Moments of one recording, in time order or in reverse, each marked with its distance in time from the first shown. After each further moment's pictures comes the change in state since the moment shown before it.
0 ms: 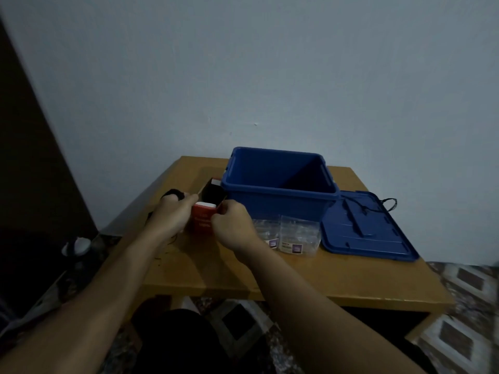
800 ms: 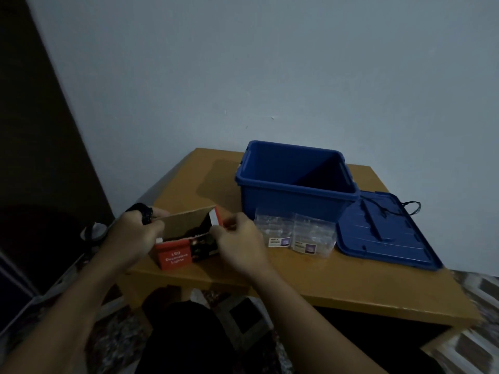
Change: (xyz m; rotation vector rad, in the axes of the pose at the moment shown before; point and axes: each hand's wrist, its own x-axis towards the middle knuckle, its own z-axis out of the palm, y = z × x) left_hand -0.053 -0.029 -0.061 0.104 0.051 -0.046; right_hand -0.017 0.019 0.005 -0.075 -0.046 0.009
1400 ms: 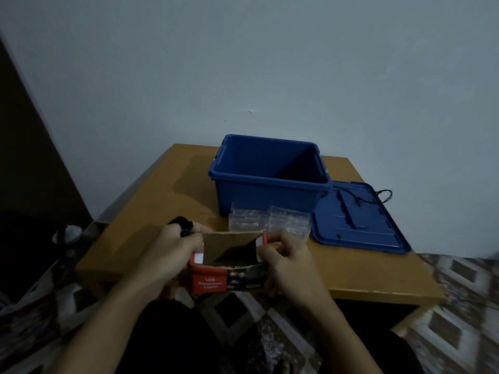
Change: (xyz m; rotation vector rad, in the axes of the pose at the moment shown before) left_hand -0.045 0.040 0.071 -0.214 -0.297 -0.027; right_hand -0.064 0.069 -0.081 0.134 0.168 -0.016
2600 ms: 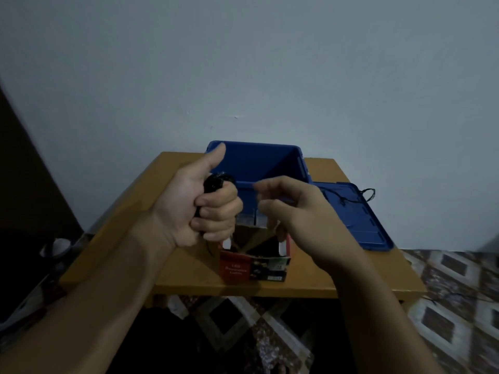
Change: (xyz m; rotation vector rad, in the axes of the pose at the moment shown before) left_hand 0.022 0.088 0.019 -0.612 -1.021 0.163; right_hand 0.001 -0.077 -0.062 -0.021 -0.060 -0.305
